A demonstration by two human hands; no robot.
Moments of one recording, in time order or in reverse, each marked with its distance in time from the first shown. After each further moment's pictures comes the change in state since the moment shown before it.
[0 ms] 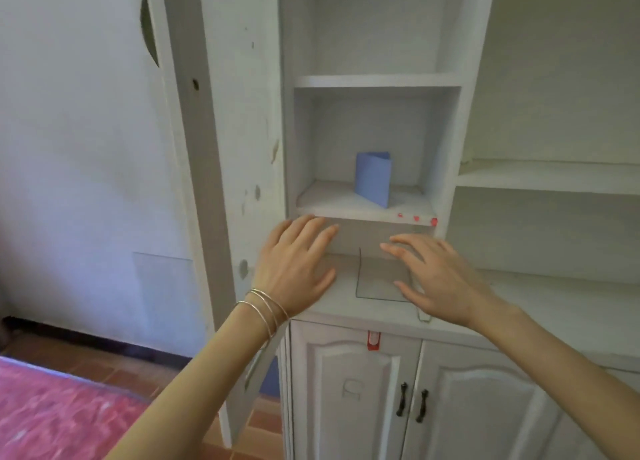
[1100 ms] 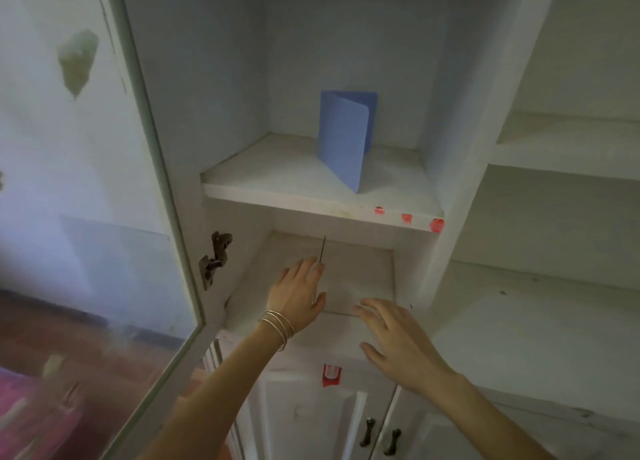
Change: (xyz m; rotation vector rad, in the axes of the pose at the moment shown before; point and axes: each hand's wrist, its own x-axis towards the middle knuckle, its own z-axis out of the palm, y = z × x) left_hand 0.063 0.031 0.359 -0.224 -0.482 -0.209; right_hand -0.013 0.133 0.257 0.274 -0.308 0.118
